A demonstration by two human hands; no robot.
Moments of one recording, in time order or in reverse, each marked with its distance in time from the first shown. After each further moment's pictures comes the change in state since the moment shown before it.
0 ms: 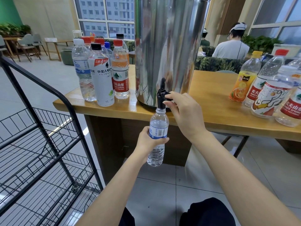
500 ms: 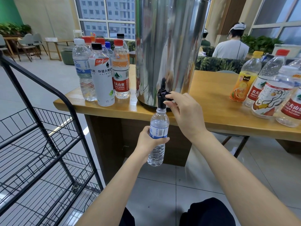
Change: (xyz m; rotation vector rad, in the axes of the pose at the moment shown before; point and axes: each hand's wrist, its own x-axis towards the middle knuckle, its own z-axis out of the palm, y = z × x) left_hand 0.001 0.000 0.001 0.013 0.006 -0.010; right_hand 0.000 -0.001 0.000 0.008 -0.004 -0.003
